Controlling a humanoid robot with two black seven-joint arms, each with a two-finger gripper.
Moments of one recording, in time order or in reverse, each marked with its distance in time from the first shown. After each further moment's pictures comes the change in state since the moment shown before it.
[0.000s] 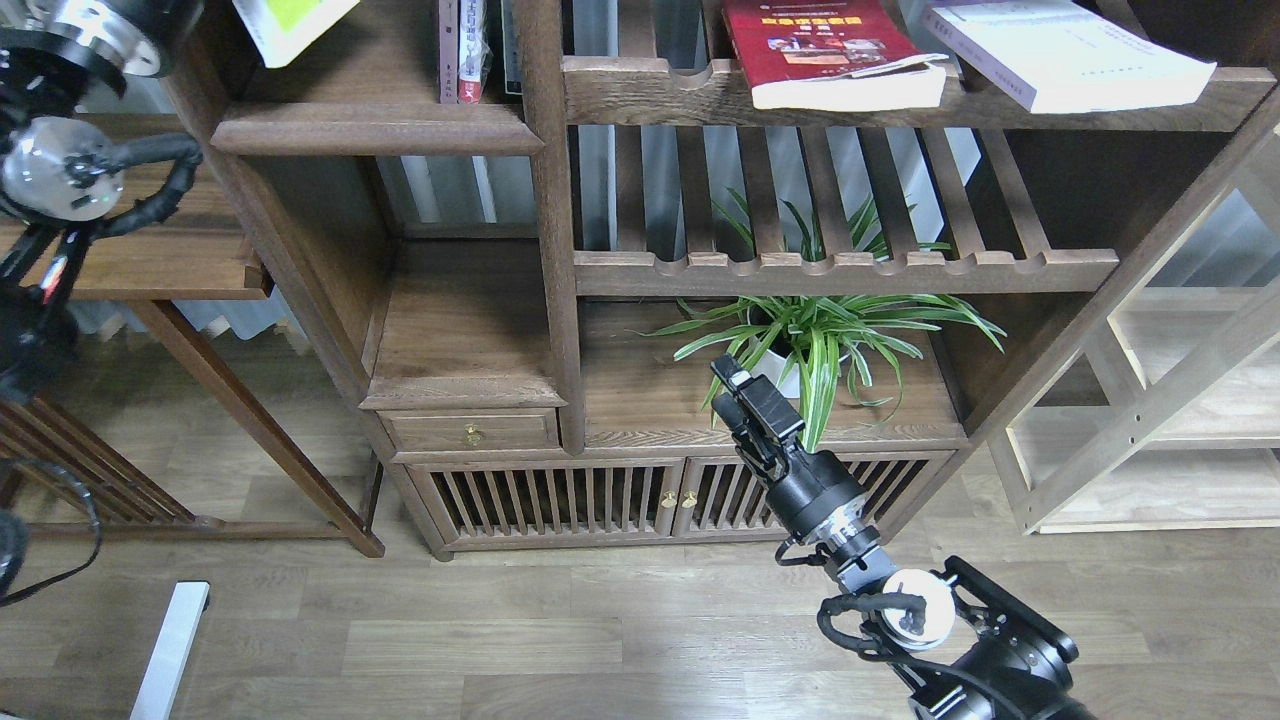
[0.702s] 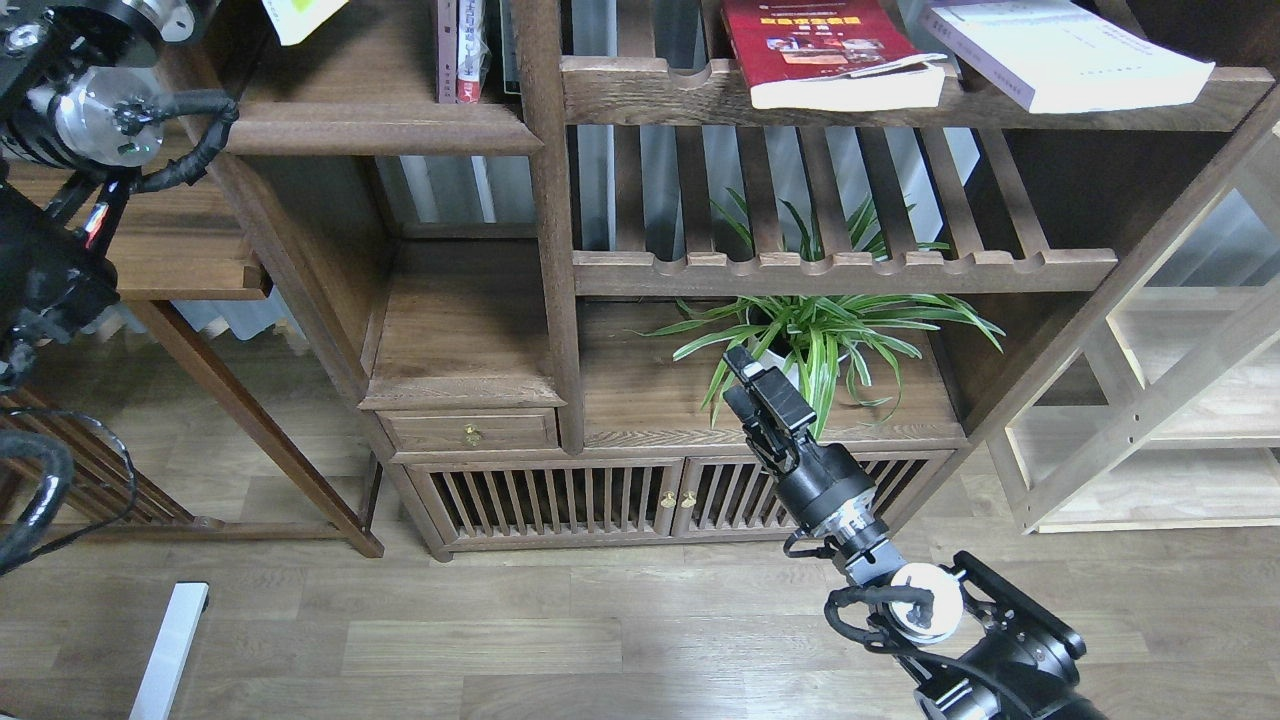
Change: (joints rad) left arm -0.137 -0.061 0.062 0.268 -0.021 -0.013 -0.048; right arm 0.005 -0.006 0.022 -0.003 0.003 0.000 0.000
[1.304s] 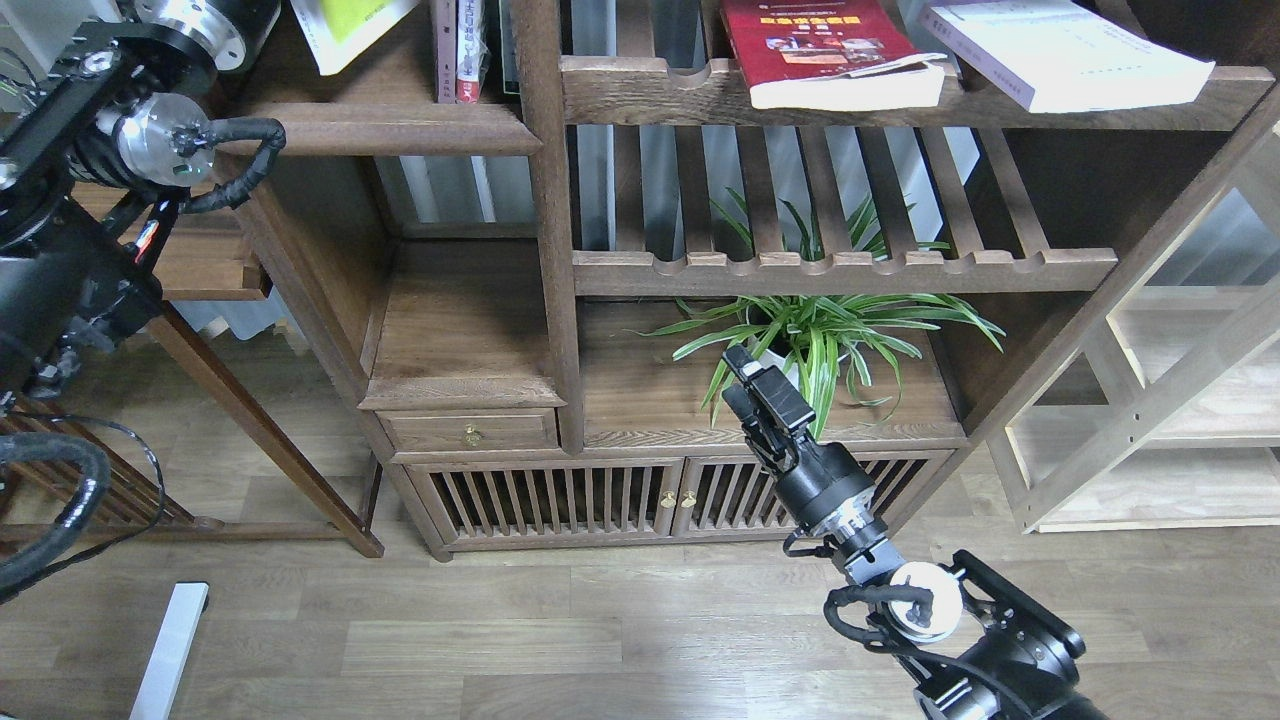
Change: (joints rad) left arm -0.008 -0.043 0.081 0.050 -0.012 -0.006 -0.032; right arm 0.001 0.001 -0.003 0.002 0.000 0.000 0.000
